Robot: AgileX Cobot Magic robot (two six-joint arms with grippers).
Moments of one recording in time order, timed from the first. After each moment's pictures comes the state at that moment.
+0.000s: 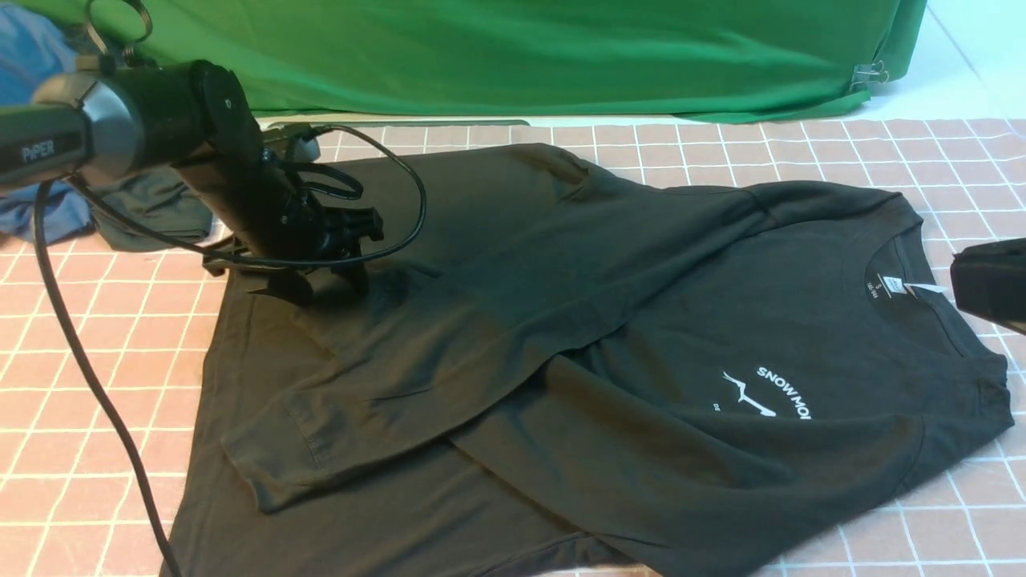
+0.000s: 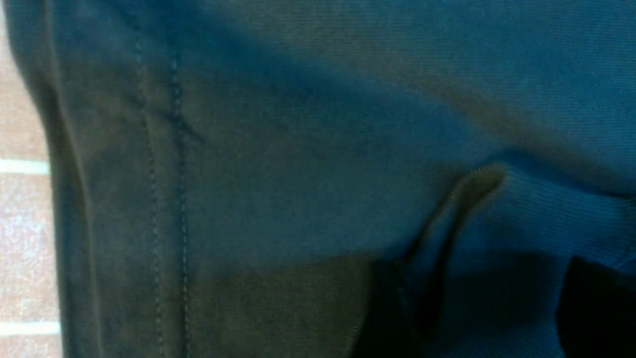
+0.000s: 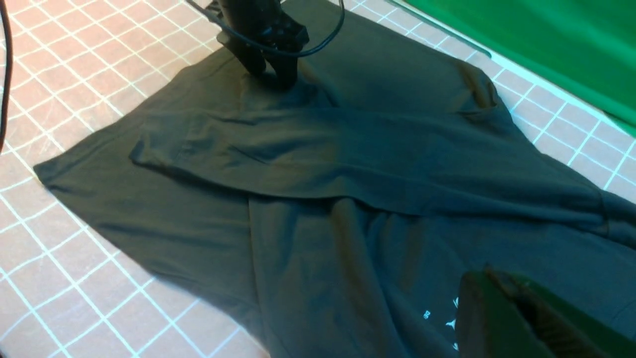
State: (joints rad) right arm 0.69 0.76 -0.96 -0.05 0.78 0.00; left arm -0.07 2.07 -1.51 -0.20 0.81 -0.05
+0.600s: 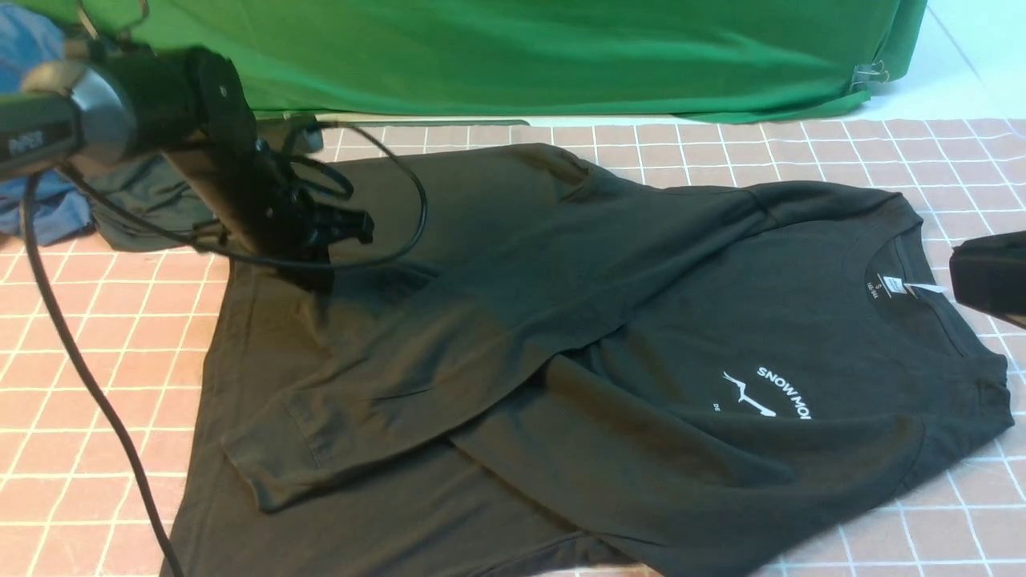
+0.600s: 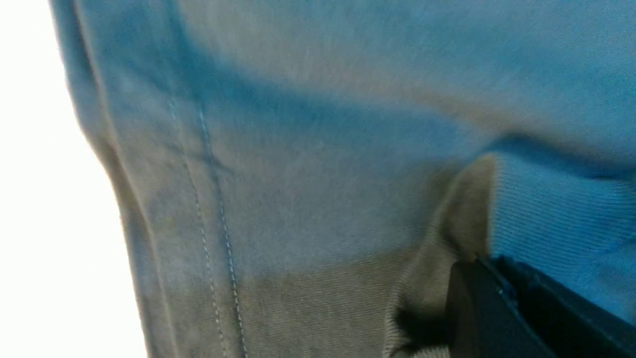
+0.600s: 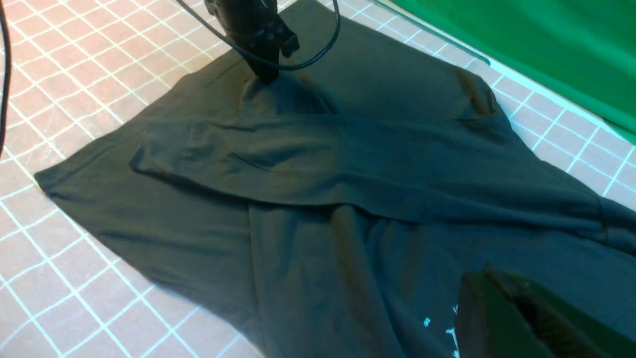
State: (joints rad) right arm 0.69 0.76 -0.96 -0.05 0.77 0.00; left arm -0.07 2.03 -1.54 -0.13 0.85 0.04
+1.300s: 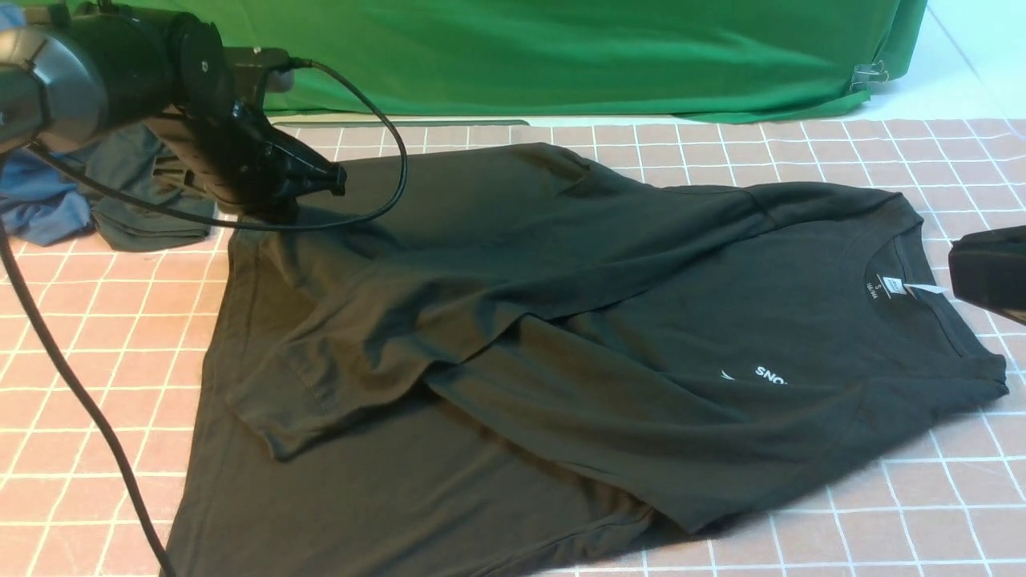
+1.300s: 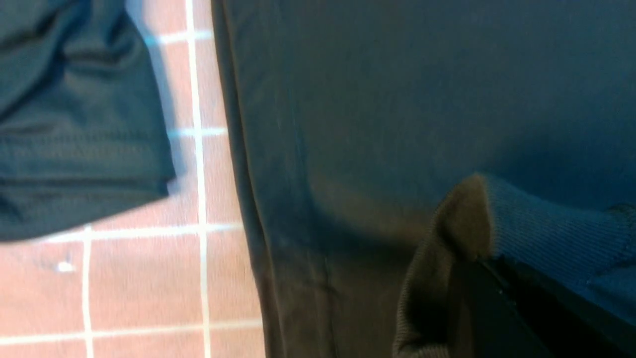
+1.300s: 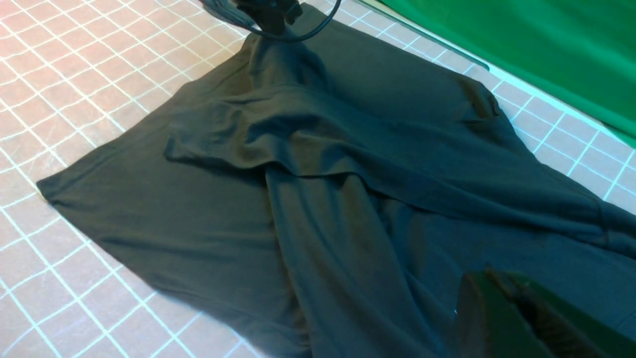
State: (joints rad) right arm 0.69 0.76 -0.96 -0.05 0.76 0.01; left arm -0.07 1.99 -1.55 0.08 0.70 -0.05
